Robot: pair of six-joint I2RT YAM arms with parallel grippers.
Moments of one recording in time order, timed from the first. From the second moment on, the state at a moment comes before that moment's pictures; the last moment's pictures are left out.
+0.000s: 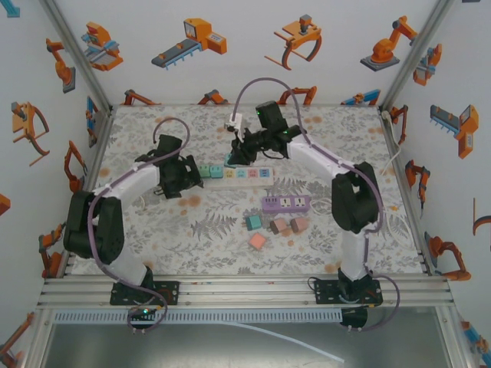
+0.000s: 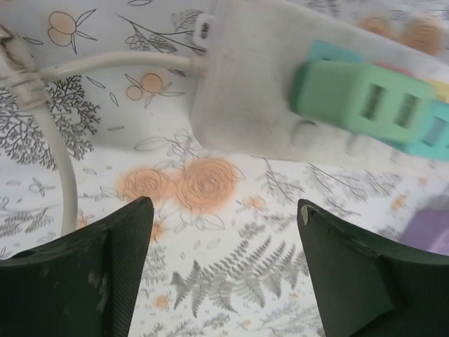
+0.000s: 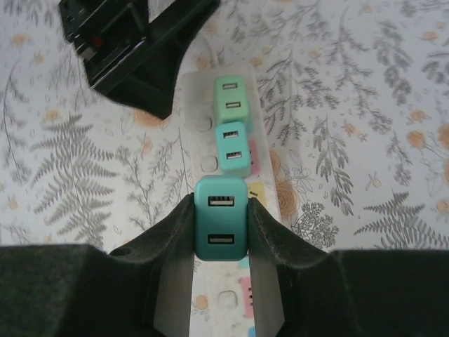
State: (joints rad) left arm -0.33 1.58 1.04 -0.52 0.02 -0.61; right arm 0.56 1.94 1.59 -0.31 -0.78 -0.48
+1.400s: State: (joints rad) left arm -0.78 0.87 0.78 -0.40 0.44 -0.25; right arm 0.55 0.54 0.37 -0.38 -0.19 0.91
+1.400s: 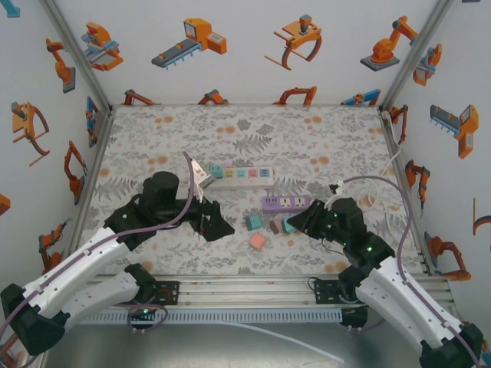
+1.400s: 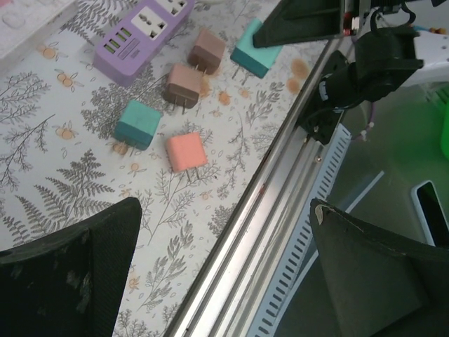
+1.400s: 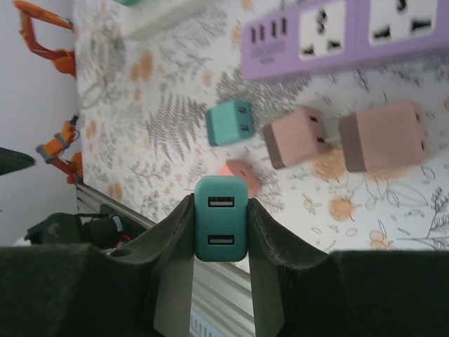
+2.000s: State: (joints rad) left arm -0.81 0.94 0.78 -0.41 0.29 -0.25; right arm 0.75 0.80 0.16 -0.03 -0.12 1.05
